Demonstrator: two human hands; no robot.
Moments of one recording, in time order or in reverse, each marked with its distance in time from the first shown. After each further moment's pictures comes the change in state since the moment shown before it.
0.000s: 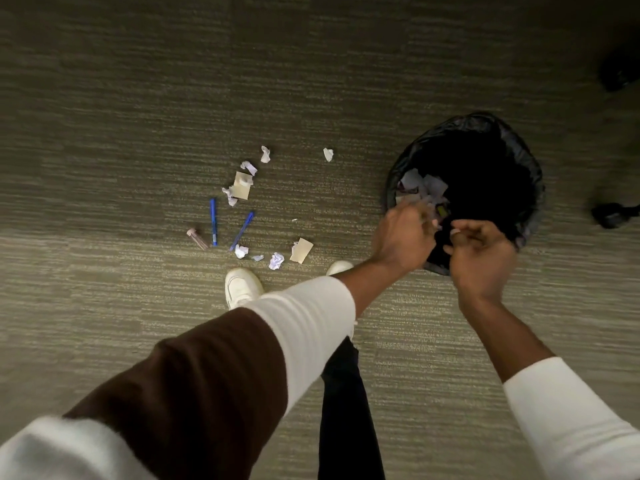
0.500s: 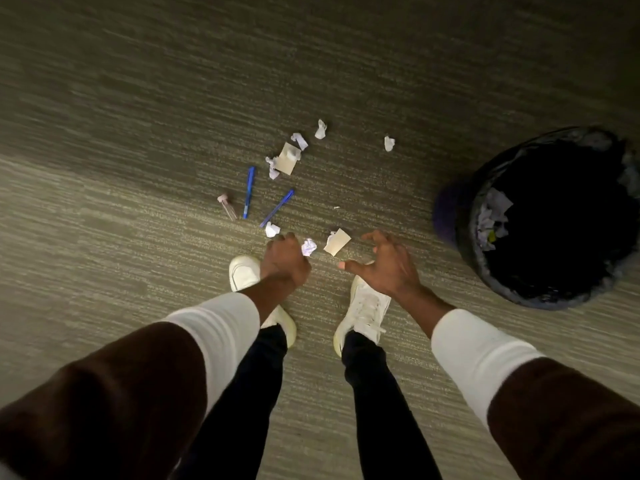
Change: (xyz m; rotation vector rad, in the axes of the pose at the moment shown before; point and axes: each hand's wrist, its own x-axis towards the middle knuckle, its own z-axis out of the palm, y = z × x) left_hand -0.078 -0.280 -0.101 0.334 -0.003 -0.604; right_hand -0.088 -0.006 0.198 -0.657 -0.802 -0.254
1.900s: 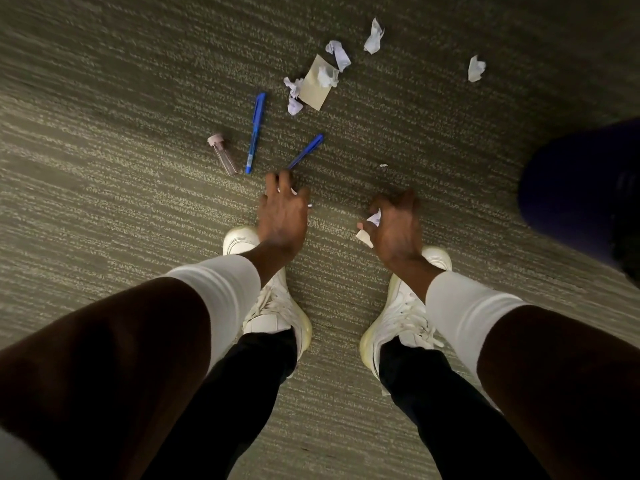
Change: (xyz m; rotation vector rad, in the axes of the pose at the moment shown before) left_hand 0.144 -0.099 0.106 0.246 0.328 0.181; right_hand 0.140 0.020 0.167 -0.271 0.212 -0.047
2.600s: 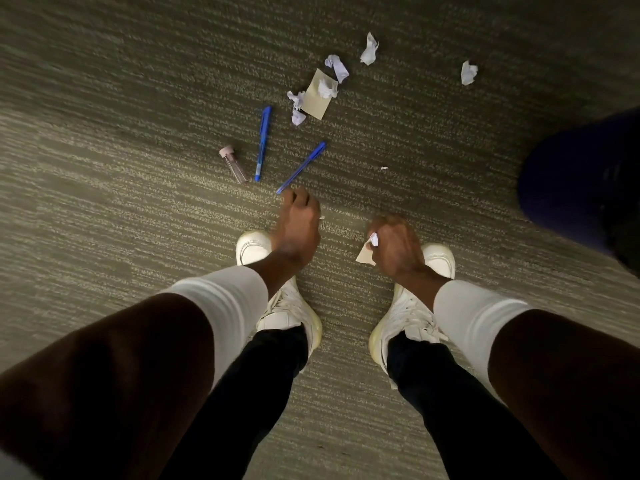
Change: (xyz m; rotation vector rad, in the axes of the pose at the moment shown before) left_hand -0.019 0.007 -0.012 -0.122 0.033 0.167; right_hand -0.029 0.007 -0.006 -0.047 -0.113 -0.177
